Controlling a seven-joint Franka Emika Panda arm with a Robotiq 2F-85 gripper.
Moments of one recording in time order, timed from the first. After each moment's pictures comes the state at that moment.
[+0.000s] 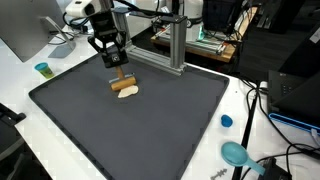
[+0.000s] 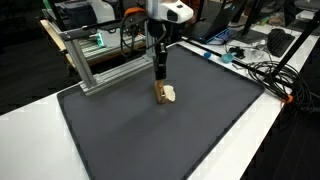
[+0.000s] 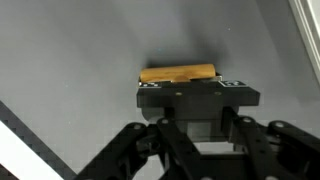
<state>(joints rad) -0.11 0.30 -0.01 -1.97 -0.04 2.28 -1.07</state>
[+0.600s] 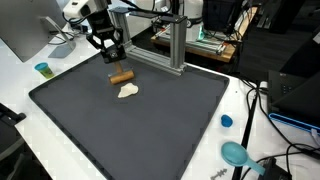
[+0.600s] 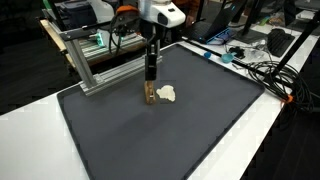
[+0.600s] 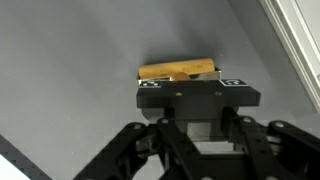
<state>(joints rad) -0.14 0.30 -0.02 -1.95 -0.07 2.19 -1.03</state>
